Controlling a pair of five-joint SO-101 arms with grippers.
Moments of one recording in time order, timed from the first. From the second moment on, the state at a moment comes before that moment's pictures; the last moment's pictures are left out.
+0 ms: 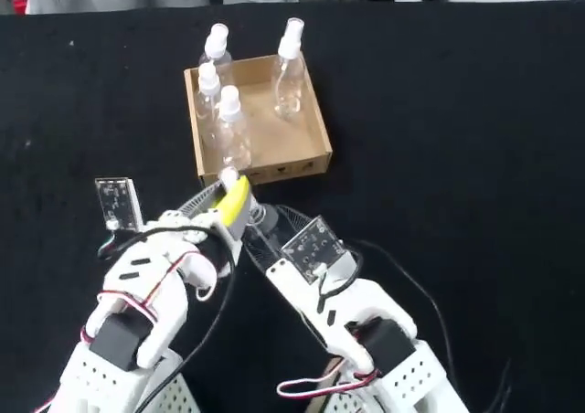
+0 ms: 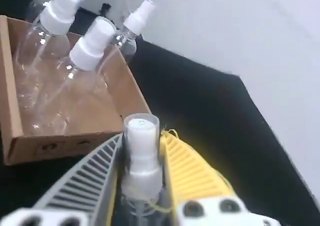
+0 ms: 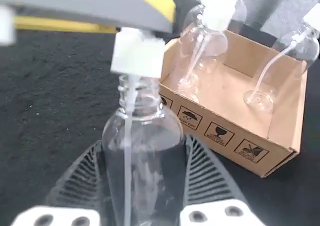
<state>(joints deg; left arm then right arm) 22.5 -95.0 80.7 33.9 33.5 -35.2 -103.0 96.7 39.2 11.5</state>
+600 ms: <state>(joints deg) 23.2 -94.5 84.7 26.3 33.3 -32.2 -103.0 96.7 39.1 9.9</state>
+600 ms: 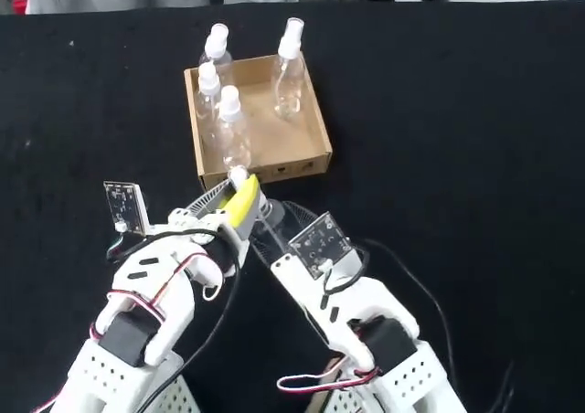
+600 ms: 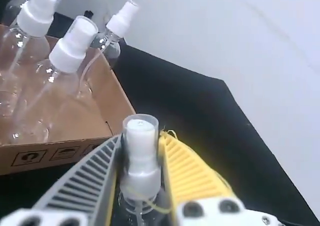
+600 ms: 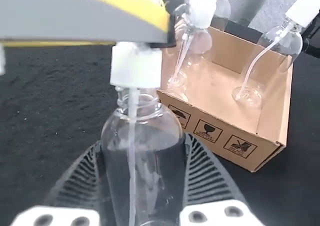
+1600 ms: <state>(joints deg) 19.3 -94.5 76.7 37.3 36.6 -29.5 -103.0 96.7 32.8 6.7</state>
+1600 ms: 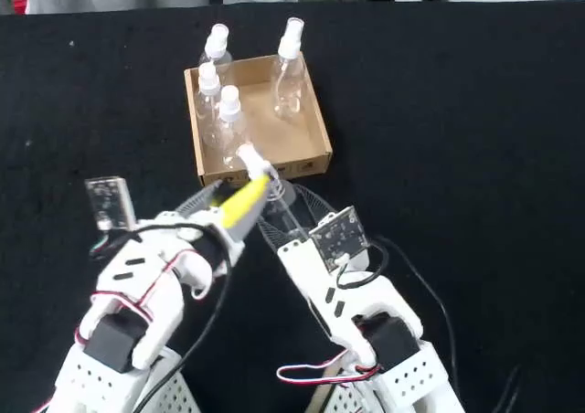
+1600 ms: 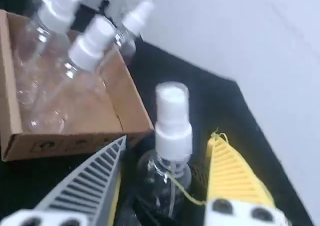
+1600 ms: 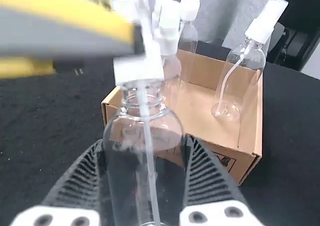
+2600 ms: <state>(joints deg) 6.2 -103.9 85.1 26.7 38.5 -29.5 -103.0 96.7 29.8 6.7</state>
